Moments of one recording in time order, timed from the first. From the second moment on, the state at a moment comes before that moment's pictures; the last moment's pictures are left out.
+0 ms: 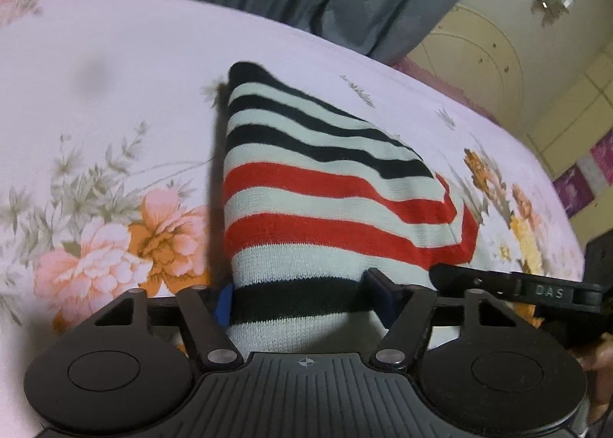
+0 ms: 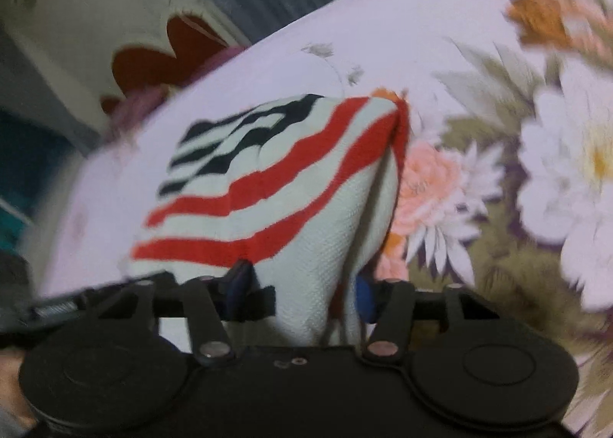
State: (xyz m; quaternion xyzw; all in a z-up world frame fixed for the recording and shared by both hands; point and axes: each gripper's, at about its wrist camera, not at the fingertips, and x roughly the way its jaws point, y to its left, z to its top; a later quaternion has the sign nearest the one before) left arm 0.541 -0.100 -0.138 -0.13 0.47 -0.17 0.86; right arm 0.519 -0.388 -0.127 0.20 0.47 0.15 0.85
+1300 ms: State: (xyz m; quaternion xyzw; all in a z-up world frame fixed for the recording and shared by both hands) left arm 0.513 -0.057 -0.170 -0.07 0.43 -0.13 0.89; right arm 0.516 -0.099 -0.133 0.01 0.44 0.16 0.88
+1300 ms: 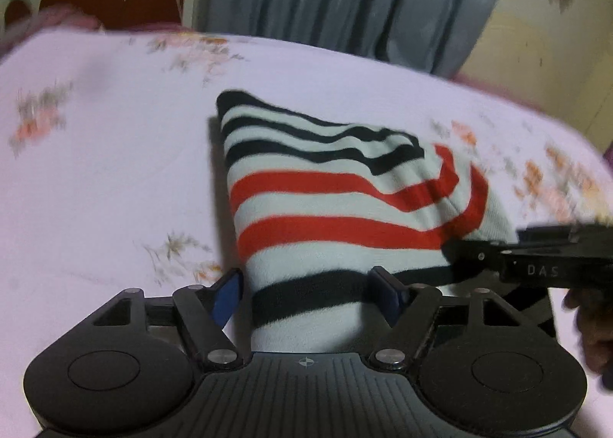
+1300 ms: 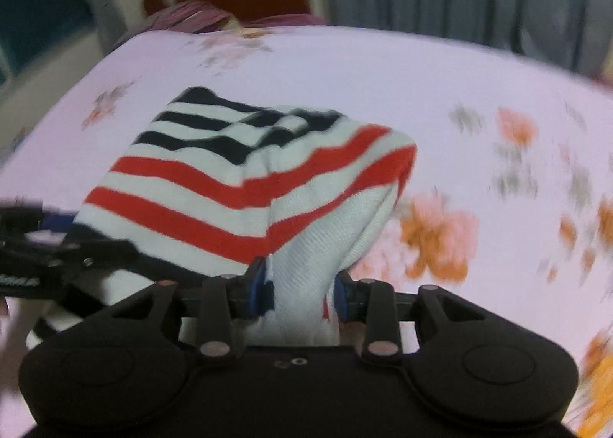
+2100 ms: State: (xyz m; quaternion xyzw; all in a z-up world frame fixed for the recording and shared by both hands) left arm 0.528 -0.075 -0.144 0.01 0.42 -0.19 0.89; right arm 0.536 -0.076 -0.119 -0.06 0.43 0.12 0.89
